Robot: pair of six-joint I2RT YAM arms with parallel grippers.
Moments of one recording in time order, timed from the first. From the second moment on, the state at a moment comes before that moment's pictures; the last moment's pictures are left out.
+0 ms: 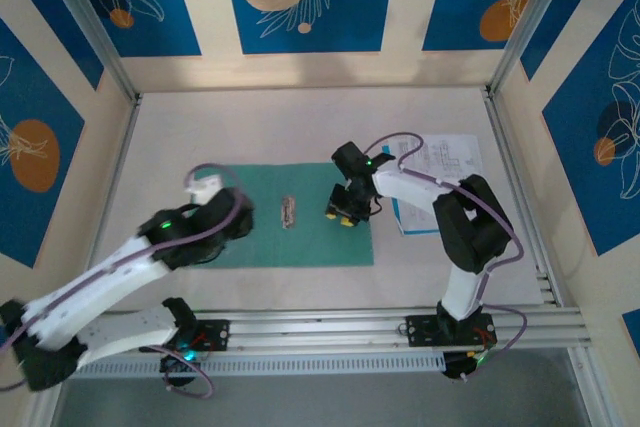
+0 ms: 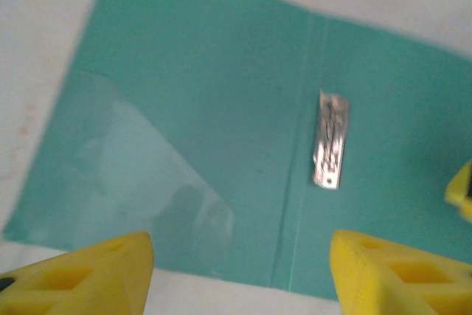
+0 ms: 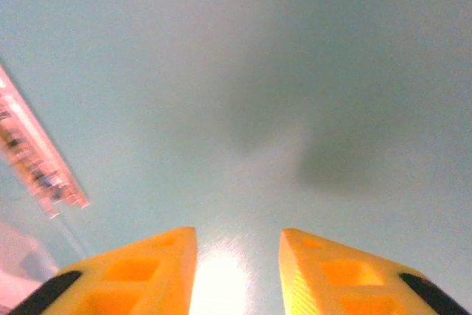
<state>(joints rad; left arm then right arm) -0.88 1.03 0.99 -1.03 -0.48 -0.99 0.61 1.77 1.21 -0.75 -0.26 0.93</state>
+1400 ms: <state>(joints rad) -0.97 1.95 1.26 -0.54 -0.19 -0.84 0.15 1.97 1.41 -0.86 -0.20 0.75</state>
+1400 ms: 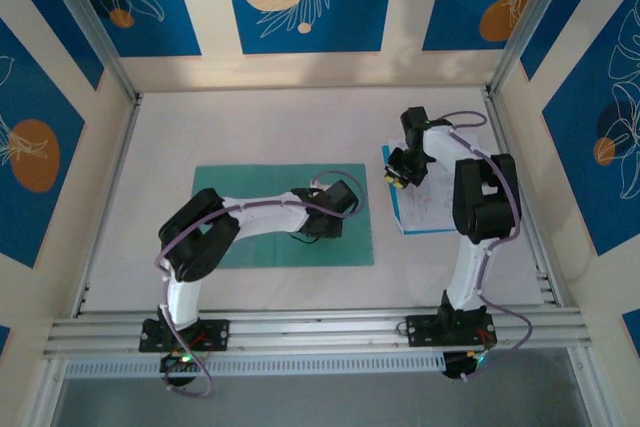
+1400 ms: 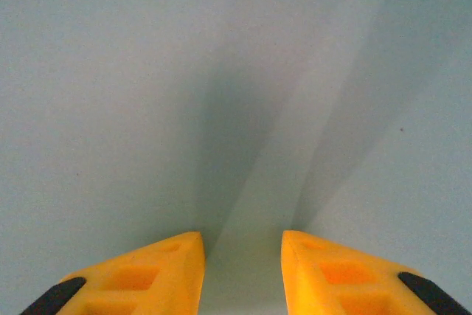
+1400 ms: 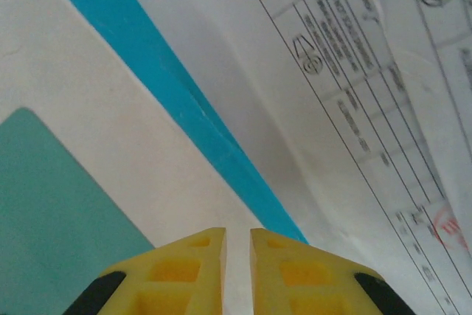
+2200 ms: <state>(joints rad) -0.97 1.95 1.26 -0.54 -0.19 -0.84 0.17 1.96 1.30 -0.80 -0.31 0.80</state>
